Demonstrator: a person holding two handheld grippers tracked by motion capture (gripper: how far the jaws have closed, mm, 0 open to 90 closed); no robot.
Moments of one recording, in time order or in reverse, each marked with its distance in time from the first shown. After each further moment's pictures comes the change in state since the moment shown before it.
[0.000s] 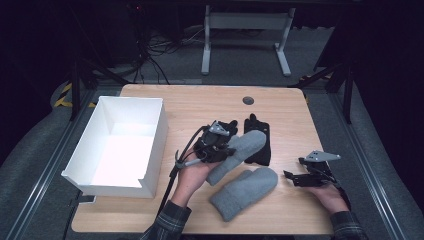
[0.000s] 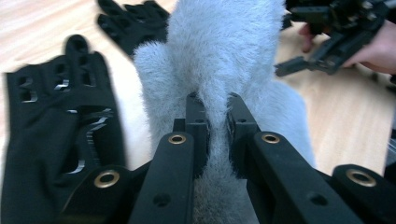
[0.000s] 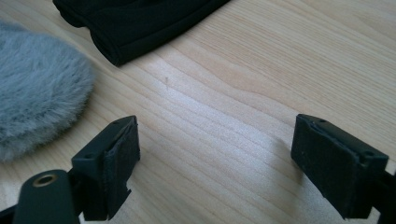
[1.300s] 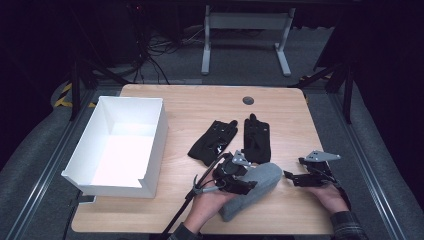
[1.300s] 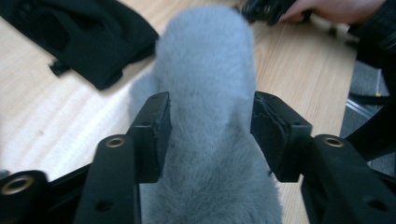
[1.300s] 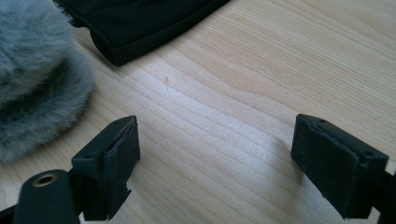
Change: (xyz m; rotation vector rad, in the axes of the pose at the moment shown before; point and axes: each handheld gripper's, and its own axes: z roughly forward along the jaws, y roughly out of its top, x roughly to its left) left arm -0.055 -0.026 0.031 0.037 -0.071 0.063; right arm 0.000 0.000 0.000 0.000 0.000 0.000
